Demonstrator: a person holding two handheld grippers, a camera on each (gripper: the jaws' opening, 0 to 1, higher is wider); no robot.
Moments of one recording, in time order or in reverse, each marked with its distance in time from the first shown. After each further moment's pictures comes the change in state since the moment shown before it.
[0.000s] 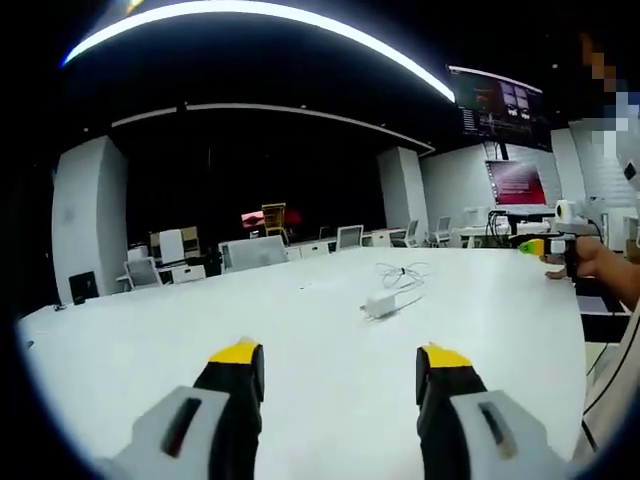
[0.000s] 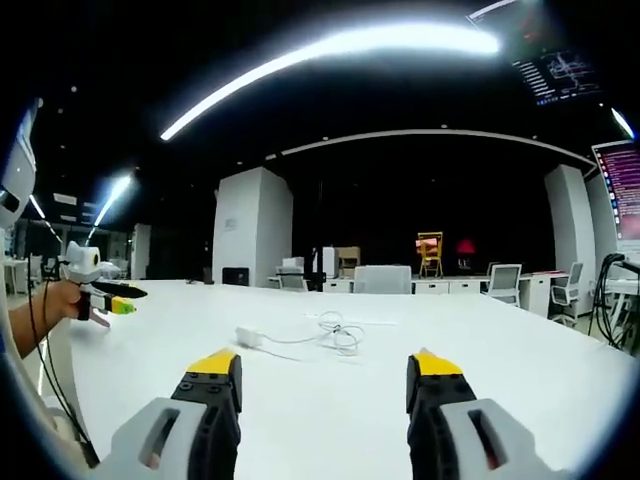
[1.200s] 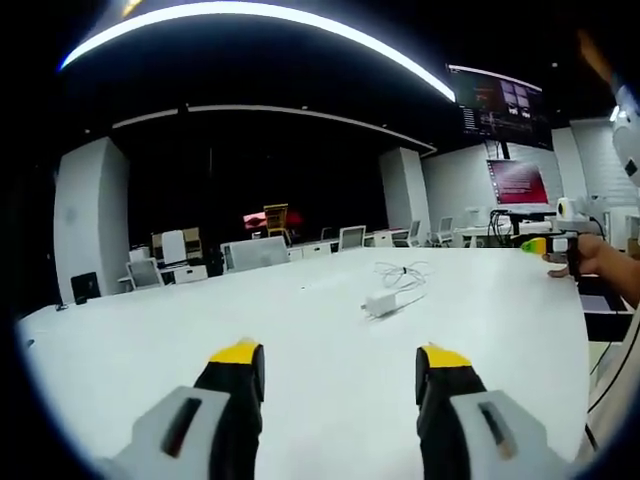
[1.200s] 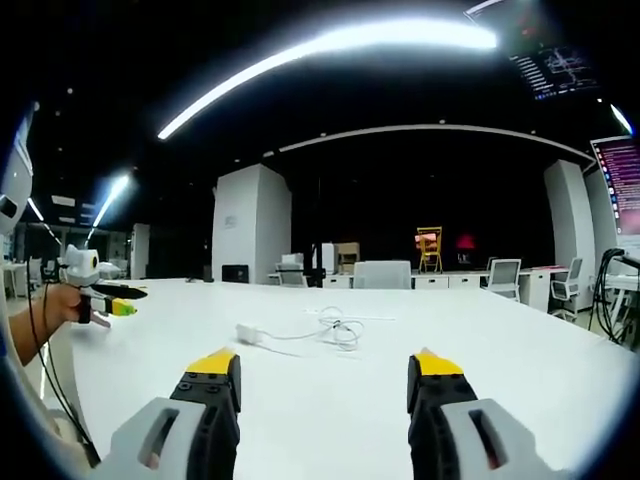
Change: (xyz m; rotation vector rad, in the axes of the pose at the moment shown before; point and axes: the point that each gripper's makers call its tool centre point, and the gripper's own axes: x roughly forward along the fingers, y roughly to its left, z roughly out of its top) left arm 0.002 -0.001 -0.004 0.003 -0.003 0.011; right arm 0.000 0.003 -0.002 0.010 0.018 0.000
